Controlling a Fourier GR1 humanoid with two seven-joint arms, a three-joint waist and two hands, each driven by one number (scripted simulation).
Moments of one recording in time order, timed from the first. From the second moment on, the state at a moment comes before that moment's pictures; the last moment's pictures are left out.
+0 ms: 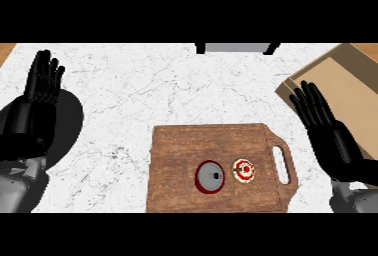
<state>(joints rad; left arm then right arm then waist) -0.24 0.46 -0.13 -1.65 0.22 0.35 -0.06 -0.12 -0.43 0.22 -1.63 -0.44 -0.07 -0.21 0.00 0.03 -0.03</state>
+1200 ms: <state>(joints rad) -0.22 0.51 -0.27 -1.54 0.14 0.07 -0.09 -0.01 -0.98 0.12 -2.11 0.07 0.01 0.06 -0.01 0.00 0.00</state>
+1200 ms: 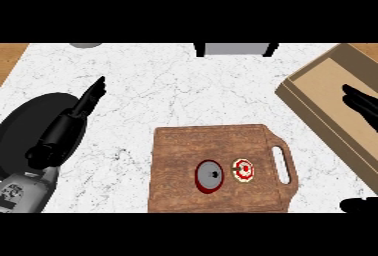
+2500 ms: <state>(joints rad) -0.26 0.46 -0.22 -1.49 0.09 0.00 -0.10 -0.50 -0.68 0.75 -2.23 0.25 0.43 1.02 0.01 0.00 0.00</state>
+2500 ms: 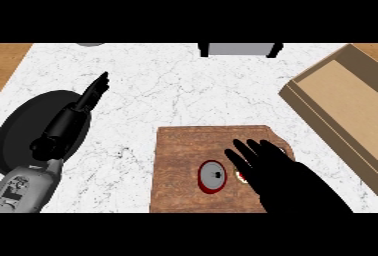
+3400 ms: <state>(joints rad) -0.24 0.42 -0.17 -1.51 0.05 -0.04 -0.09 -0.46 -0.52 0.82 -2.00 0.54 0.49 0.97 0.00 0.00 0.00</state>
